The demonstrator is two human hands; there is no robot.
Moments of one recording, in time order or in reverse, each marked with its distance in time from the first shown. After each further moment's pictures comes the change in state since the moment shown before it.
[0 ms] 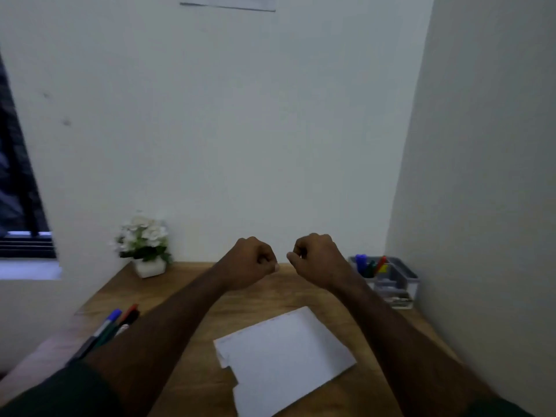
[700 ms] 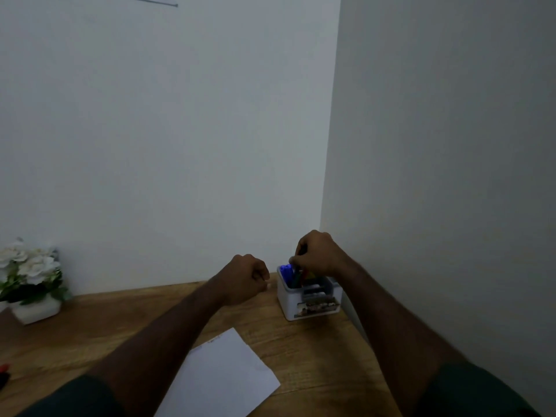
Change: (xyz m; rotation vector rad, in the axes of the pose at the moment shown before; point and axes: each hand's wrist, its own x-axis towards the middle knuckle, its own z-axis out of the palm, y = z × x) left_hand 0.094 0.058 0.103 0.048 -0.173 0.102; right_hand 0.007 0.135 -0.087 -0.071 -0.098 0.291
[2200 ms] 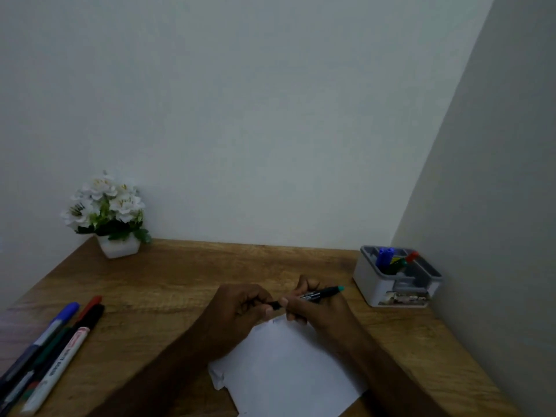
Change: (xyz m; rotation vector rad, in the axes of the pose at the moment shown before) left_hand -0.164 -0.113 0.002 -0.473 0.288 0.070; right_hand -0.078 -0.106 0.165 1.037 -0.238 -0.093
